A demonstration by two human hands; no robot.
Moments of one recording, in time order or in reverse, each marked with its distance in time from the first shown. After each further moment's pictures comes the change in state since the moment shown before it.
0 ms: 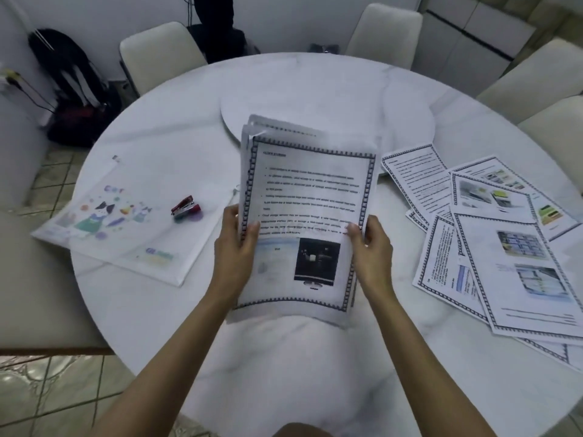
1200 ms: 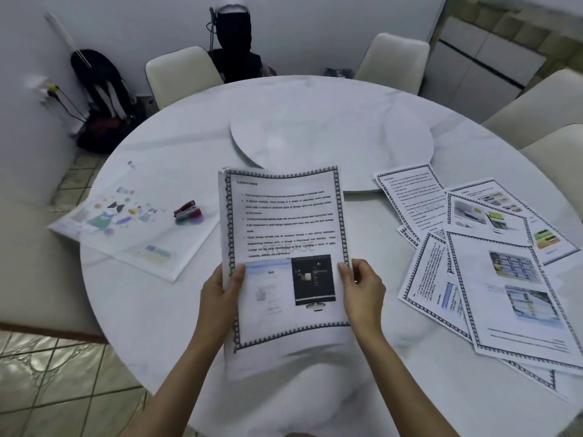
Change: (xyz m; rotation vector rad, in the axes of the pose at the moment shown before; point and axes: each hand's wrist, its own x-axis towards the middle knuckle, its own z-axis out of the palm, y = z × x) left_hand -0.065 -0.015 0.008 -0.079 0.098 -0.251; right_hand -0.029 0.031 -0.026 -0.089 0.003 0.084
